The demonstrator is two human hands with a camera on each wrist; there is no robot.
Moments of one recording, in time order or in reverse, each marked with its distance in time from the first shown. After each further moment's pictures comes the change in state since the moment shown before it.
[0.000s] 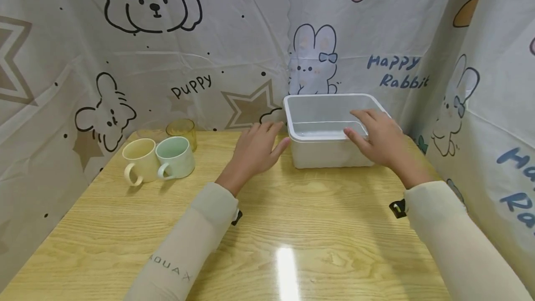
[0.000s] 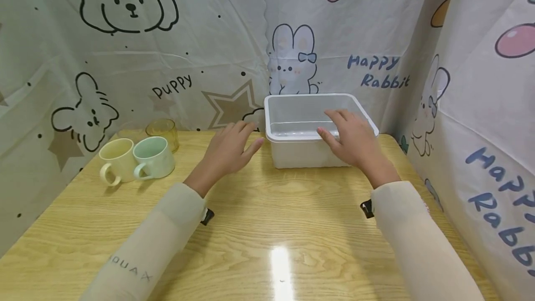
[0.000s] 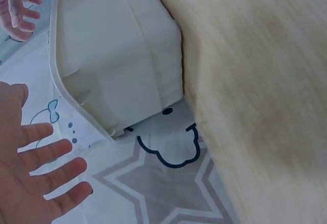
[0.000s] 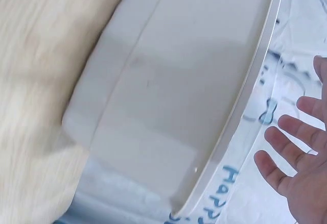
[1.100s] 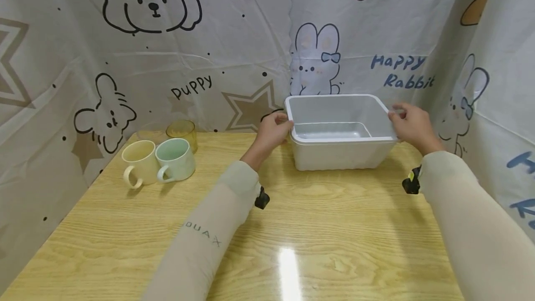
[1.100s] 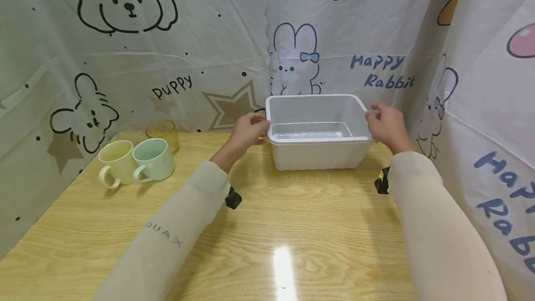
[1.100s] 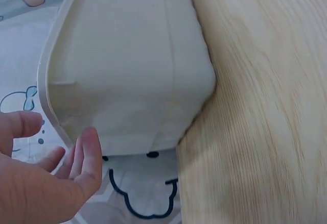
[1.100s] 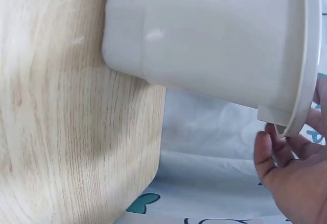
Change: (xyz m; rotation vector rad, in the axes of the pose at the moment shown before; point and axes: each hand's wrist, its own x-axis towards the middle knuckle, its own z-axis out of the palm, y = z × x) left_hand 0.064 0.005 0.025 -1.077 0.042 -0.480; right_hand 0.020 0.111 0.010 0.315 -0.057 0.457
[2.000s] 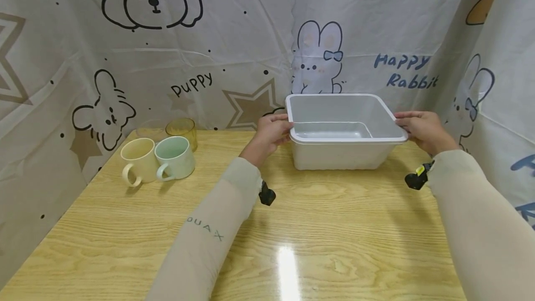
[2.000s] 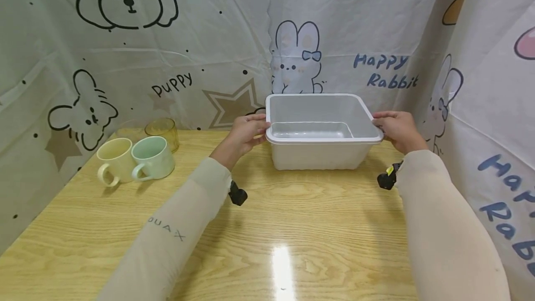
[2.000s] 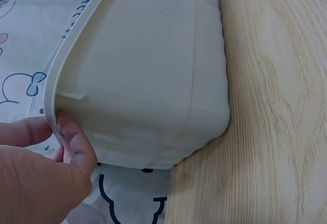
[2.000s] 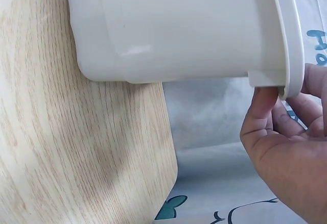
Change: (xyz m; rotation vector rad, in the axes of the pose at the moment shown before) left_hand 0.014 -0.004 0.003 -0.508 0.001 -0.236; right_hand 0.005 0.014 -0.008 0.501 -0.157 0.304
